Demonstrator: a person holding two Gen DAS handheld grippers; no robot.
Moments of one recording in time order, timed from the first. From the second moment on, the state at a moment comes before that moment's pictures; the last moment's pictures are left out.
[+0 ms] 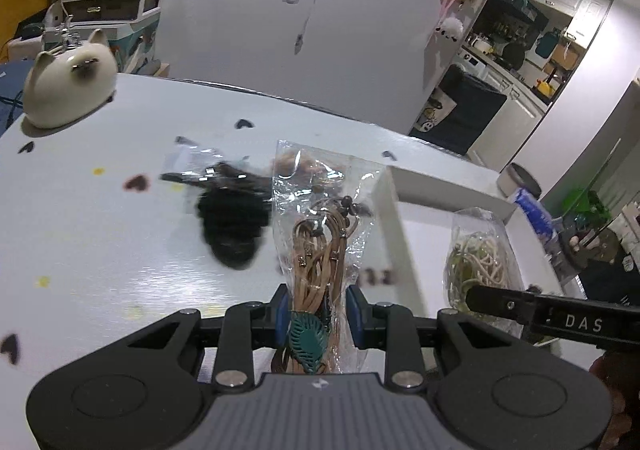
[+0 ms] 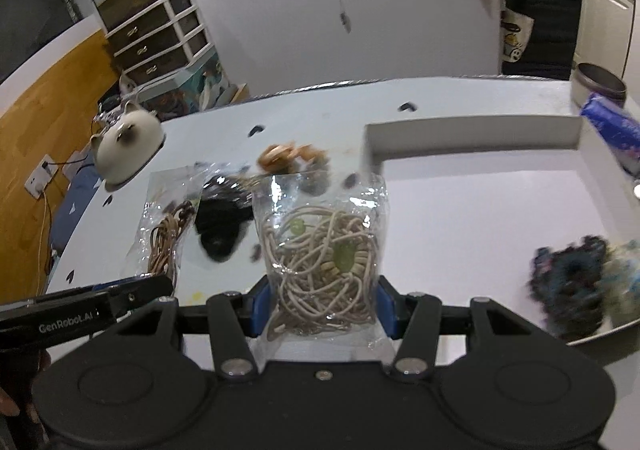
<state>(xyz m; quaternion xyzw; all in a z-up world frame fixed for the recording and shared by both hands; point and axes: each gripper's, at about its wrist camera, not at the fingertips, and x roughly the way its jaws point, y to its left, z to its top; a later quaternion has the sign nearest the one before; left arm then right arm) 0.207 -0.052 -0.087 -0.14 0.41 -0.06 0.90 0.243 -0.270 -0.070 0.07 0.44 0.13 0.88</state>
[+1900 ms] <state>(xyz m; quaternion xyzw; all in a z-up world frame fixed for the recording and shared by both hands) 0.275 -0.252 -0.119 -0.08 0.43 -0.03 0.90 0.393 -0.511 -0.118 0.08 0.45 0.08 0.88</state>
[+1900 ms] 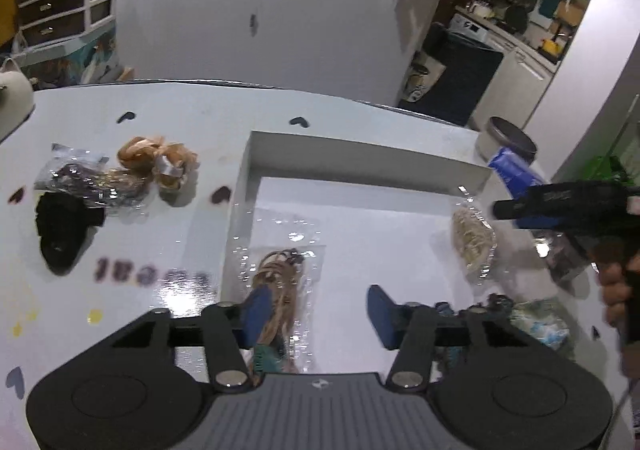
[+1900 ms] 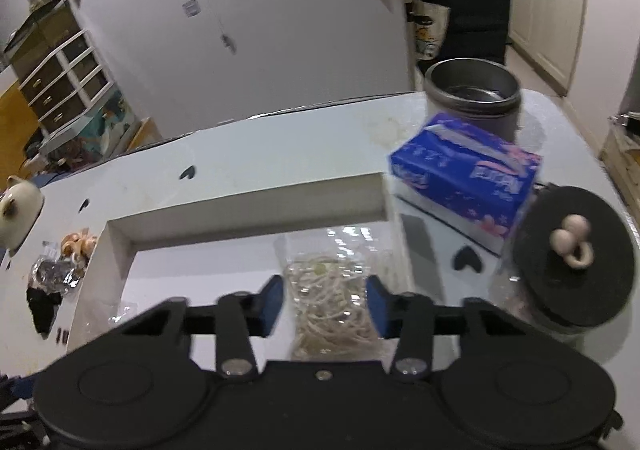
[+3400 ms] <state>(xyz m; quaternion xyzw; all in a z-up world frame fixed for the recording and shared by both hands) 0.232 -0.263 -0.084 -0.05 0.40 -0.05 0.91 0.251 -0.520 -0.067 0.05 0.38 0.07 0.92</state>
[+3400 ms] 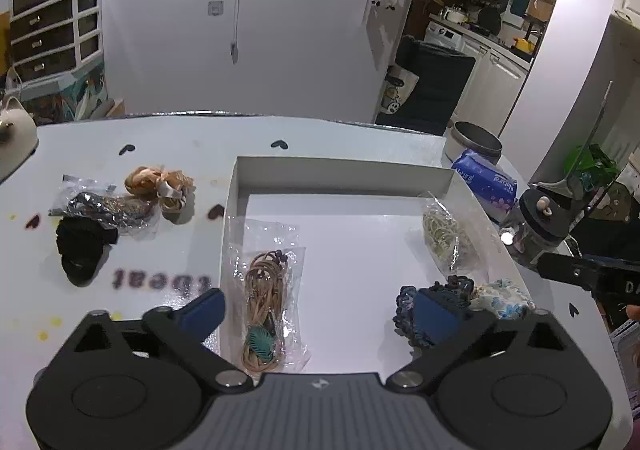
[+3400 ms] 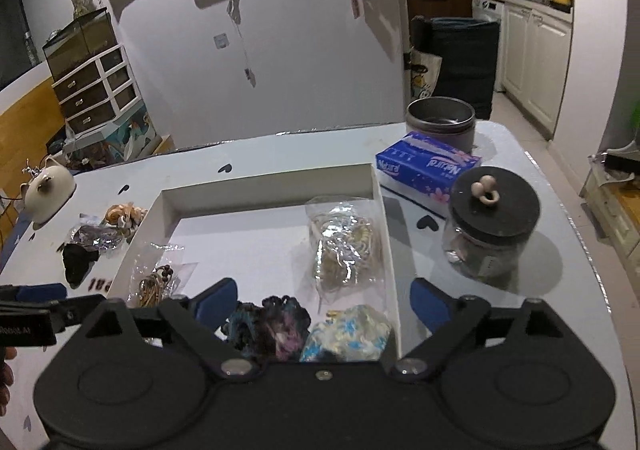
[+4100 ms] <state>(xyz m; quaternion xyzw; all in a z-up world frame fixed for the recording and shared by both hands) 0.199 -0.235 -0.070 -0.05 0.36 -0.07 0.93 0.195 -0.498 -0.052 0.04 0.33 0.04 0.94</state>
